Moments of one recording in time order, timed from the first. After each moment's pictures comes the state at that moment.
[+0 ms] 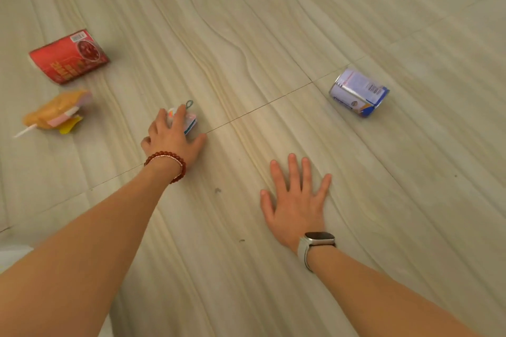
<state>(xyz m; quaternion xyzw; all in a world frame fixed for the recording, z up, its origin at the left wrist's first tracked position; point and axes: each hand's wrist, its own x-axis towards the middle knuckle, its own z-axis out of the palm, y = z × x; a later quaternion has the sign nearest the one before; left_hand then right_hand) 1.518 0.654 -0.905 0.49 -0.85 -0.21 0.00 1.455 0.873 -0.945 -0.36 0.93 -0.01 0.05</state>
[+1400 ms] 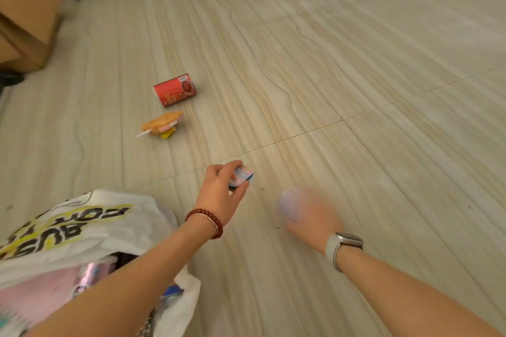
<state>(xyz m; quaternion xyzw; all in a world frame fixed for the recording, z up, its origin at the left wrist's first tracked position) 1.620 0.750 -0.823 0.41 -0.83 -0.36 0.16 1.484 0.881 -0.870 -0.36 0.90 -0.06 0.23</state>
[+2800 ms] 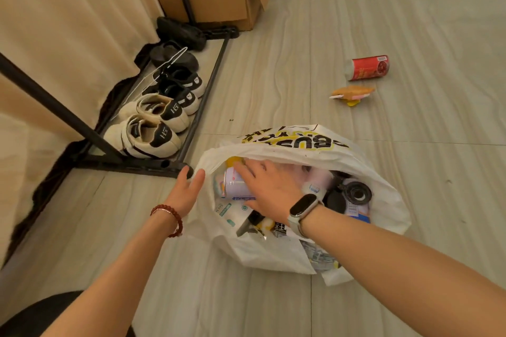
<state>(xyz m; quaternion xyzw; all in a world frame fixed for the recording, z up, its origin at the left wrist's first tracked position) 2.053 0.736 -0.781 0.73 -0.47 -0.46 0.19 1.866 0.761 -0.778 -0.83 0.55 -0.03 0.08</state>
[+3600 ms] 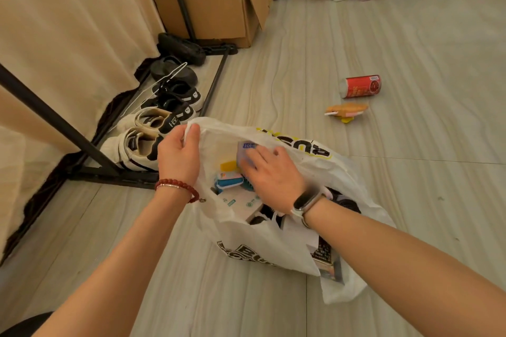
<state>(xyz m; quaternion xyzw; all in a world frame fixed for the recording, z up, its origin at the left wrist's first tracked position) 2.000 0.712 -0.694 0.65 -0.55 -0.25 0.46 1.845 0.732 -0.761 -0.85 0.51 -0.03 -0.13</state>
